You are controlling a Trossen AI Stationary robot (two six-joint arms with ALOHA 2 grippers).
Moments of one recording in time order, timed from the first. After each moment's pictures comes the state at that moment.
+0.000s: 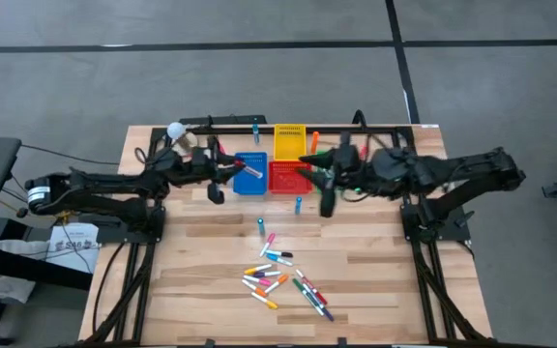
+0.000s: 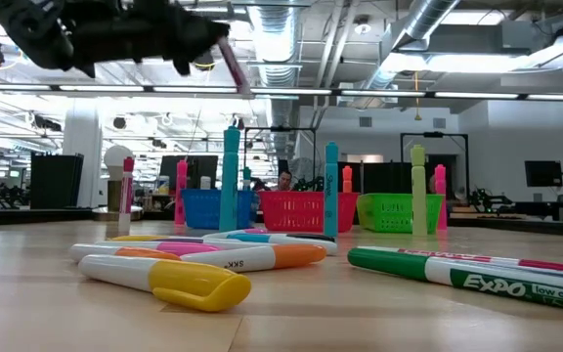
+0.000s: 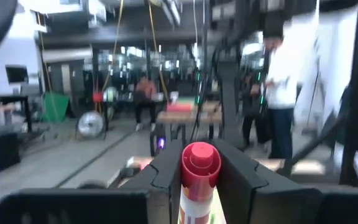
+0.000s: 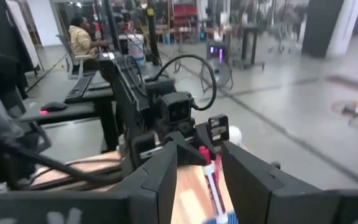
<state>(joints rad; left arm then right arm) 0.30 1.07 0.40 0.93 0.21 0.01 0.20 1.32 1.40 -0.19 0.48 0.05</state>
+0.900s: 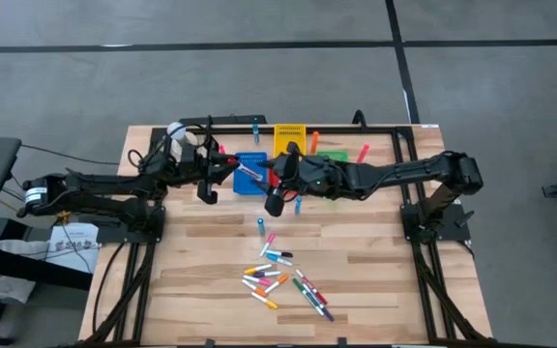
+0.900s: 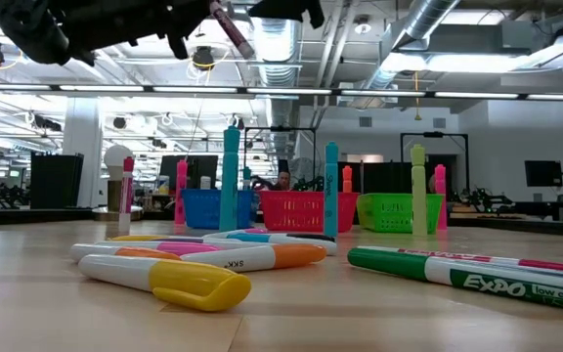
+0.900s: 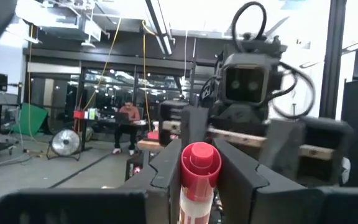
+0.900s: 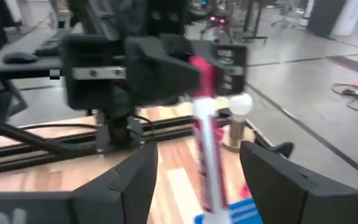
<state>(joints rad) 0.27 1.05 0.40 1.03 0.21 -0.14 0.05 1.67 1.40 0.02 0.32 0.01</state>
